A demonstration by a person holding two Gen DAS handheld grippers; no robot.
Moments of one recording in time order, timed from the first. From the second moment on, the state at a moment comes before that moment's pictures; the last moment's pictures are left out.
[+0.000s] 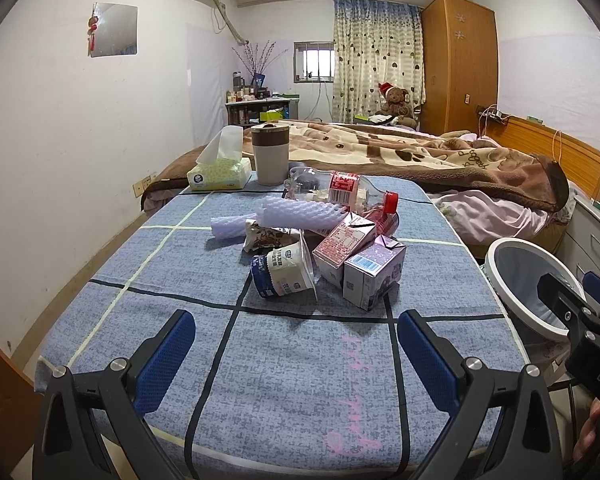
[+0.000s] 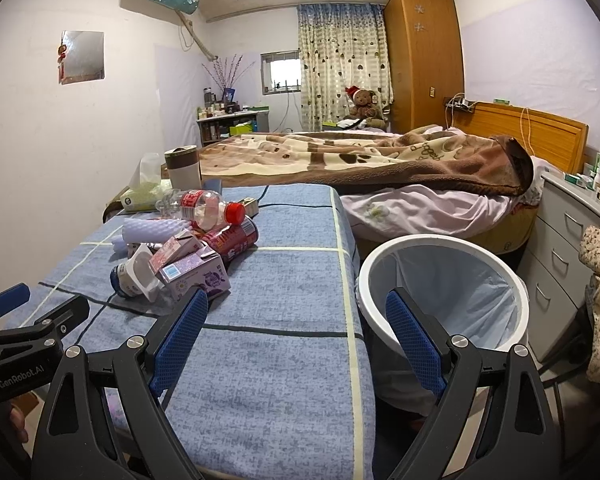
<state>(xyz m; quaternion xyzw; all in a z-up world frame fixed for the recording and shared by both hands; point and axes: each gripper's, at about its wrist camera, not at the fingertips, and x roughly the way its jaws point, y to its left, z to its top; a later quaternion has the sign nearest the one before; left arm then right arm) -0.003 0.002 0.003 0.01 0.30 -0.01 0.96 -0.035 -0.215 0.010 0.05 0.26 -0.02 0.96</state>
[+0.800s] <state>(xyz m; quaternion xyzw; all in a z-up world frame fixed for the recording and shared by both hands) 0.000 0.007 0.006 0.01 0.29 0.00 0.96 -0.035 -0.216 0.012 0.04 0.26 -0.03 0.96</state>
